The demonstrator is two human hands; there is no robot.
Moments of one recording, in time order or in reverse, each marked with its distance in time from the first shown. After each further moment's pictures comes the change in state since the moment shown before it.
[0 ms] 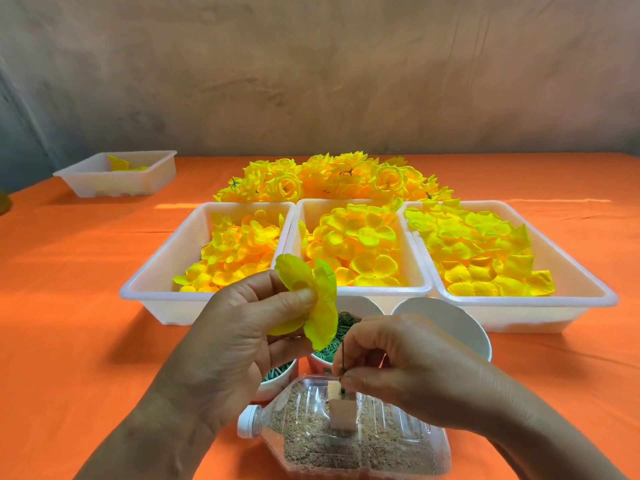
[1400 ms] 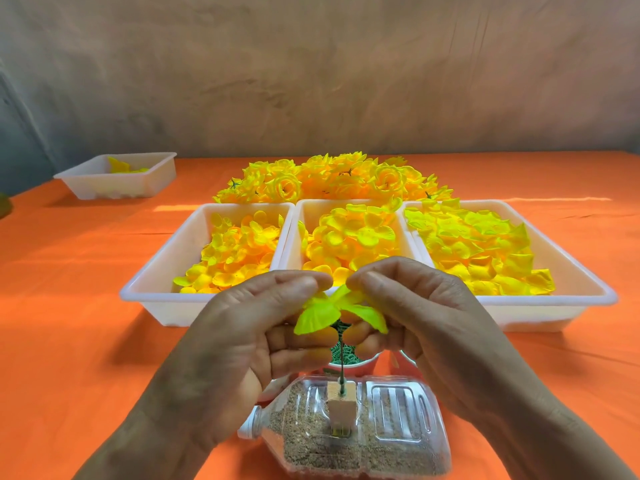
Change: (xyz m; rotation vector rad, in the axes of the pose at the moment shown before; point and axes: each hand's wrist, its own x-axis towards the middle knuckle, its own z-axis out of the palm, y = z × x) left_hand -0.013 0.002 -0.001 -0.045 -0.135 -0.017; right_hand 0.000 -0.020 -0.009 1.055 0.323 -0.027
